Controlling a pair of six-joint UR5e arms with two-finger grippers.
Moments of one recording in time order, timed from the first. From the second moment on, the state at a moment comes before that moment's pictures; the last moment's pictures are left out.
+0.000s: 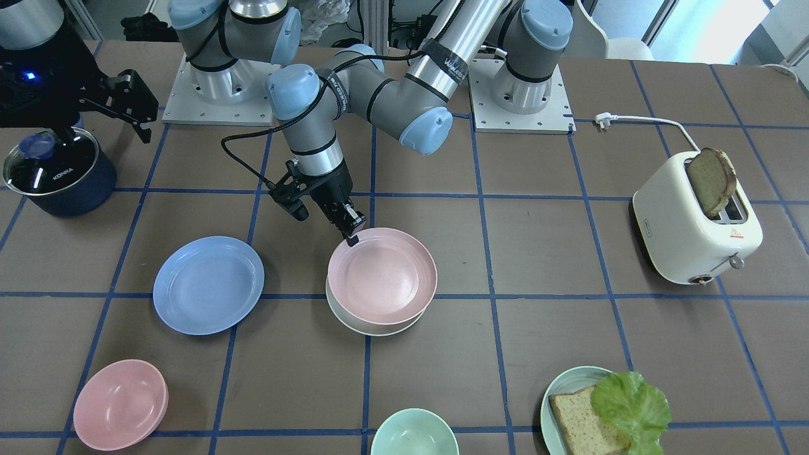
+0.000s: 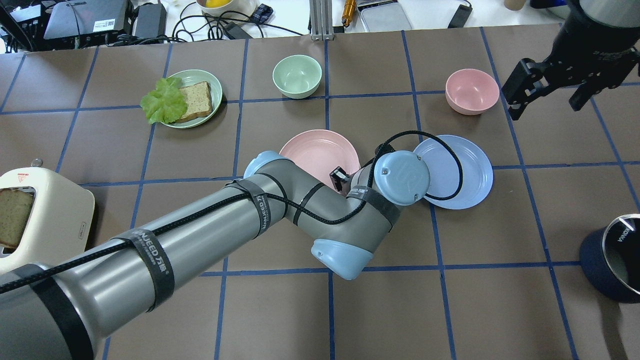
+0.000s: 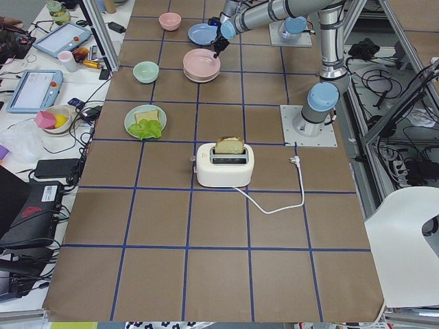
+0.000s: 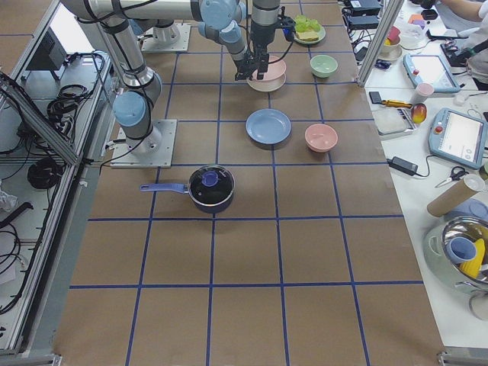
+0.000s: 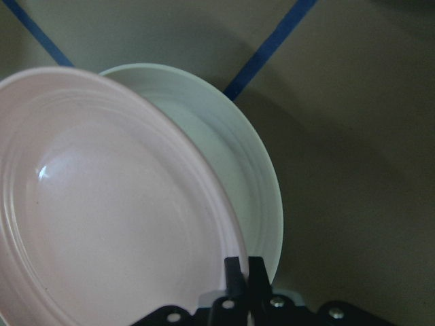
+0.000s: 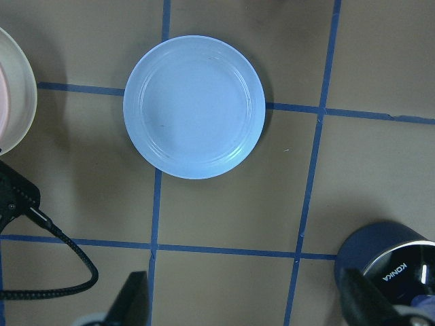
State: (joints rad) left arm -2.25 -2.05 -1.77 -0.81 1.95 0.18; right arm 1.41 -1.61 1.54 -1.46 -1.63 -0.26
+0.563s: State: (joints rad) left arm -2.25 -2.08 -1.77 -0.81 1.91 0.19; right arm 1.35 -1.59 1.54 -1.47 -1.62 -0.31
